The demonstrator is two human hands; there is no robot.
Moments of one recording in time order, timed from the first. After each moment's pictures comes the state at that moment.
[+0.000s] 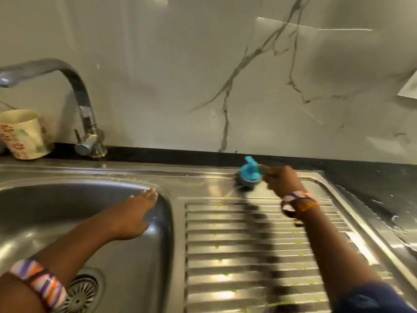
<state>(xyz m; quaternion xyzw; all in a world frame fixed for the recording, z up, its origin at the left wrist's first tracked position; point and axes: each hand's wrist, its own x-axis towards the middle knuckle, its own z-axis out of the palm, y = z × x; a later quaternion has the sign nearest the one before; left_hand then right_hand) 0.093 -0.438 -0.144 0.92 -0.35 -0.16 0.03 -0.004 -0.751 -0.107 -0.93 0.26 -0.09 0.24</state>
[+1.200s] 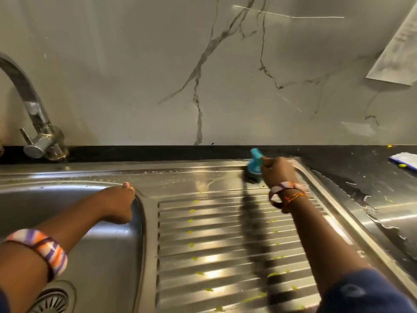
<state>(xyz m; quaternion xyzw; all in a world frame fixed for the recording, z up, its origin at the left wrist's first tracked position) 0.122 -0.487 -0.149 0.93 -0.31 -0.17 -0.11 -0.022 -0.779 -0.107 -0.88 0.38 -0.15 0.23</state>
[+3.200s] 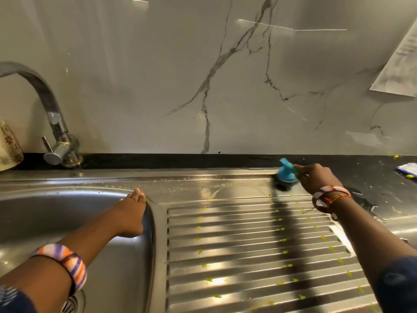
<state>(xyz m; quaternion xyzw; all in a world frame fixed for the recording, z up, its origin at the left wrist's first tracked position) 0.109 -0.482 -0.162 0.94 -0.29 -0.17 -0.08 -0.054 -0.841 -0.093 -0.91 0.38 -0.10 0.12</state>
